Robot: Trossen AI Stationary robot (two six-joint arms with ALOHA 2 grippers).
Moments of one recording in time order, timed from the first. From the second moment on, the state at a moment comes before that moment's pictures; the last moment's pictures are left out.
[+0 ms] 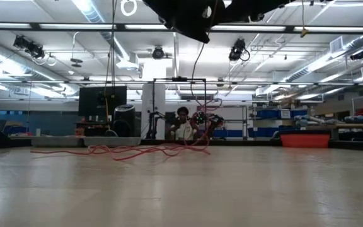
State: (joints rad) left arm -0.10 1.67 1.32 -0.15 -0.68 0.27; right arm 0.05 1.20 0.83 0.30 0.63 -0.33
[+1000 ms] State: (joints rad) left arm -0.12 1.68 1.32 -0.07 -0.51 0.28; right arm 0.07 1.12 0.83 0.34 0.63 -0.36
